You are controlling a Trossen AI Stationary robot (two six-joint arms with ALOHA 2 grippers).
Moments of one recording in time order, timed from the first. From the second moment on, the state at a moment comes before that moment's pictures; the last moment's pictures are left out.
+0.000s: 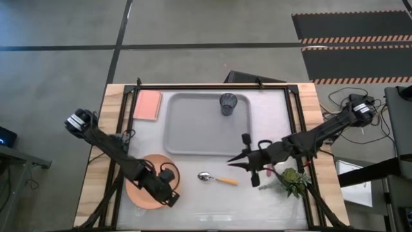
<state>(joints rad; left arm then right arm) -0.67 1.51 0.93 -0.43 0.02 -1.67 0.42 1.23 0.85 0.10 0.27 -0.21</state>
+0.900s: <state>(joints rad) -0.67 1.55 0.96 -0.43 -0.11 -1.70 0.42 1.08 0.83 0.03 0.26 -0.29</state>
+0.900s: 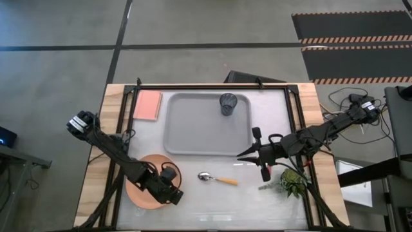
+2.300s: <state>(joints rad) -0.73 1.72 1.32 -0.90 -0.18 -1.35 0.42 1.08 0.83 0.01 0.26 -0.26</state>
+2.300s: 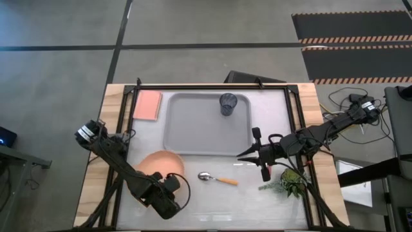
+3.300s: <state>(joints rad) -0.29 1.72 1.37 -0.86 -0.54 -0.33 0.42 1.05 0.83 -0.08 0.26 -0.25</state>
